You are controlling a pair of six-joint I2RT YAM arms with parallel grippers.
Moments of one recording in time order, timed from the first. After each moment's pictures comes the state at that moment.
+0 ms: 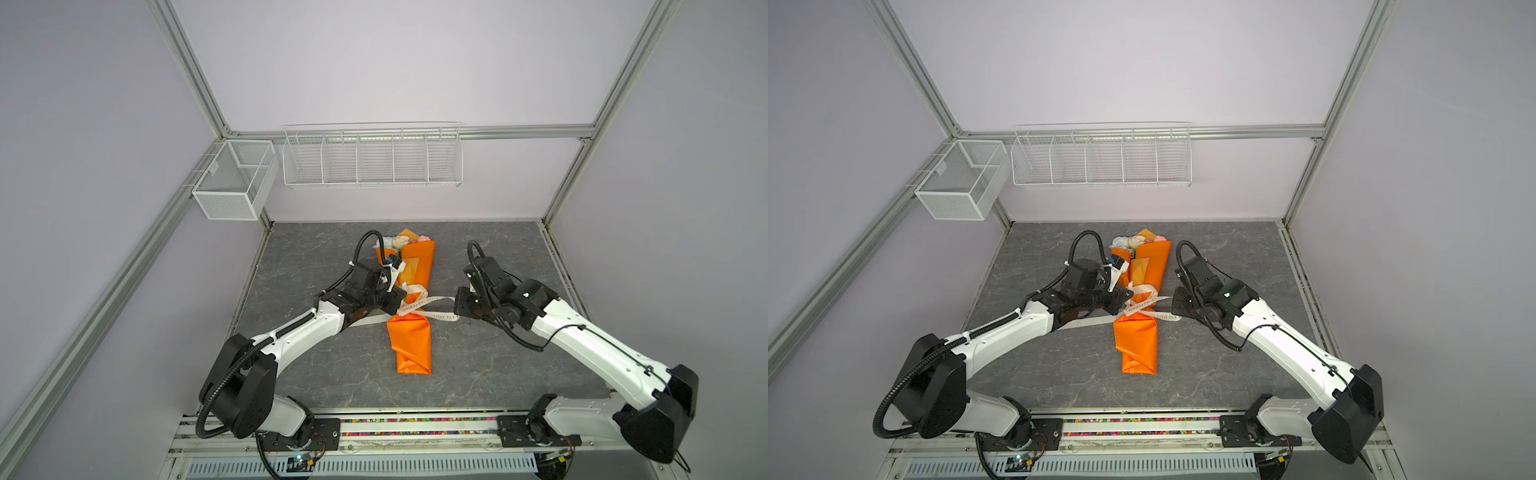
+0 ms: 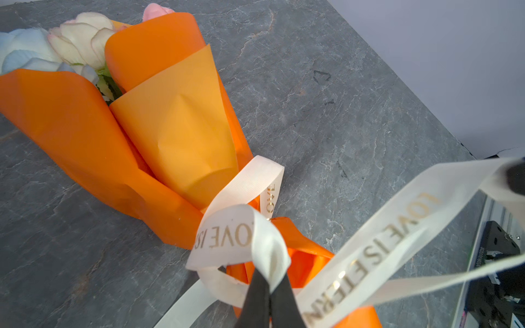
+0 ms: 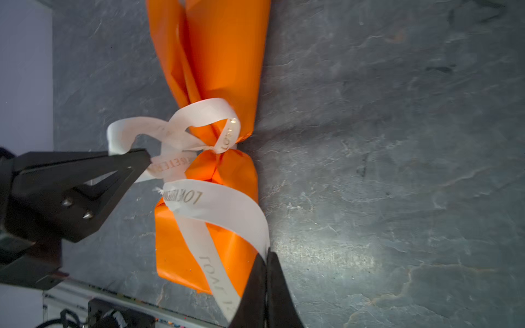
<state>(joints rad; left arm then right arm) -0.65 1.45 0.93 -0.13 0.29 -0.15 0.71 1.25 1.15 -0.91 0.14 0.85</state>
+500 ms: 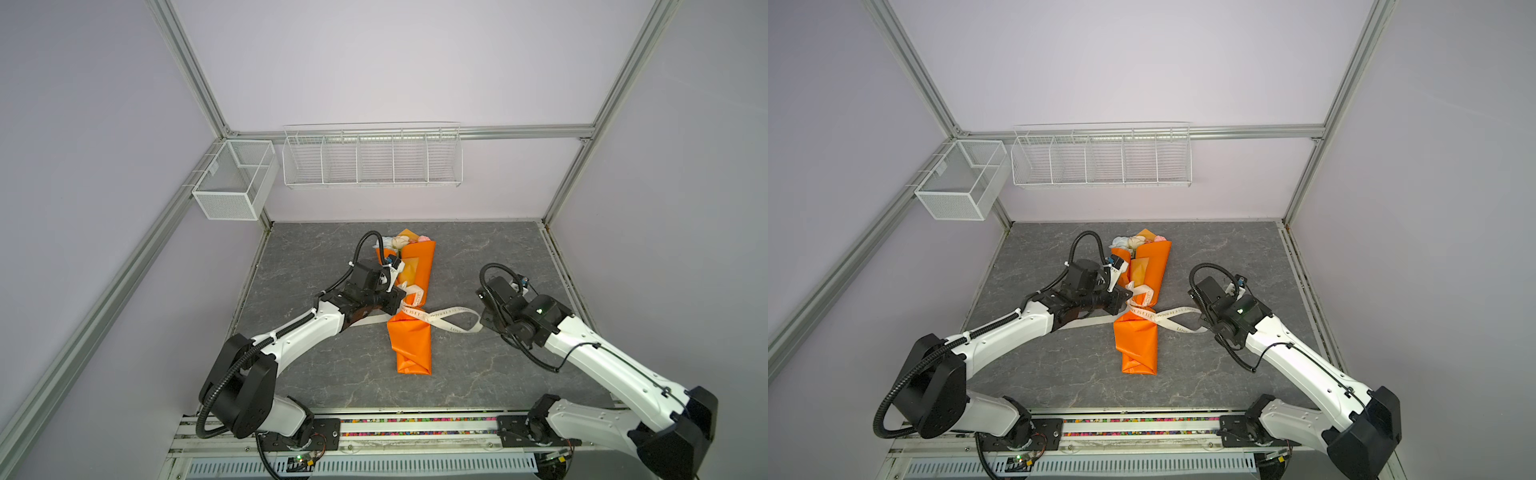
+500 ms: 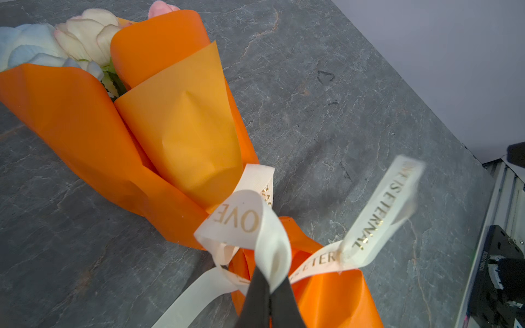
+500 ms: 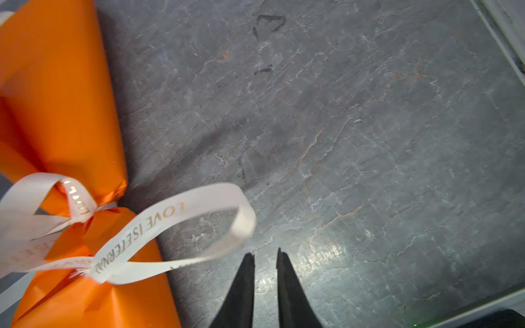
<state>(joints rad) -0.65 1.45 0.93 -0.13 0.29 -0.15 0.67 1.16 1.02 -1.09 0.43 1.09</state>
